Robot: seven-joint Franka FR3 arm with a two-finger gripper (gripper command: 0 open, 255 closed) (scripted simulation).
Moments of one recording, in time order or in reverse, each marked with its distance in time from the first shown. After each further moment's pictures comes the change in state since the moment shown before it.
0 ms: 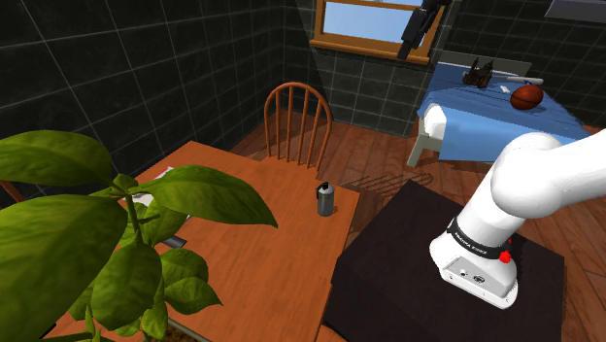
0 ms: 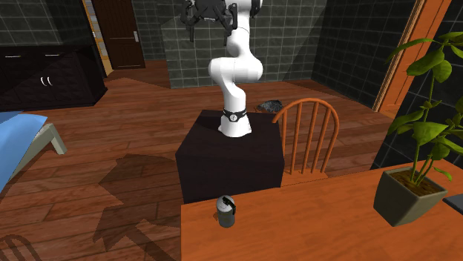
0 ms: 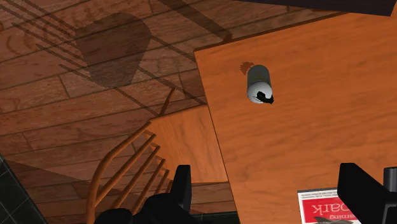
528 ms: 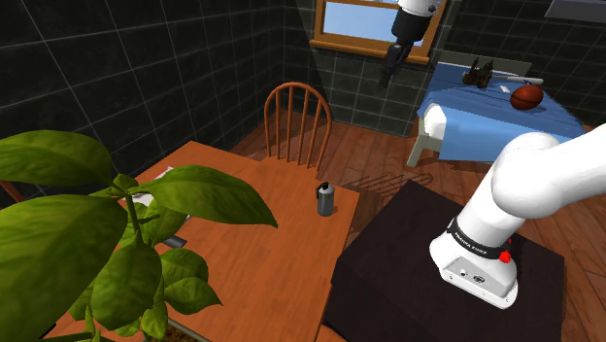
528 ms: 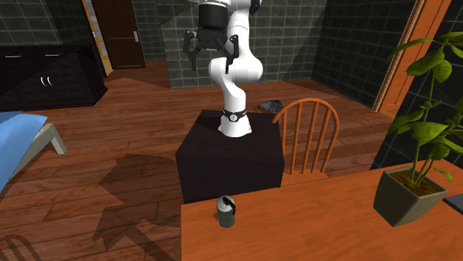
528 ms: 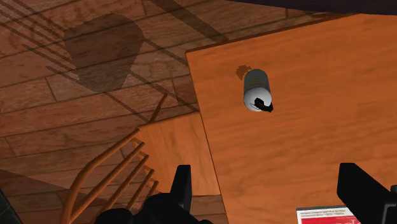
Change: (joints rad) arm 0.013 0.066 -0.003 -0.139 0.003 0.169 0.004
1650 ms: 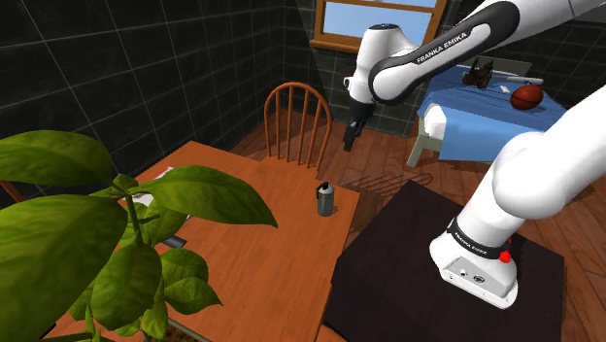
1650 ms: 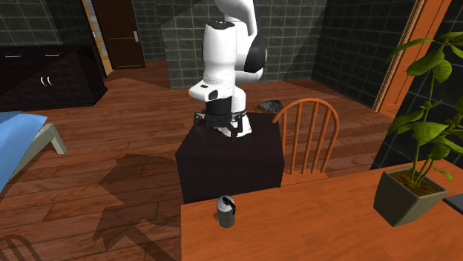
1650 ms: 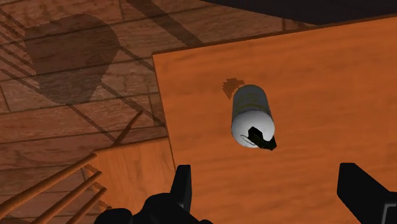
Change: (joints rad) arm 0.036 0.411 -0.012 -0.228 0.003 0.541 -0.004
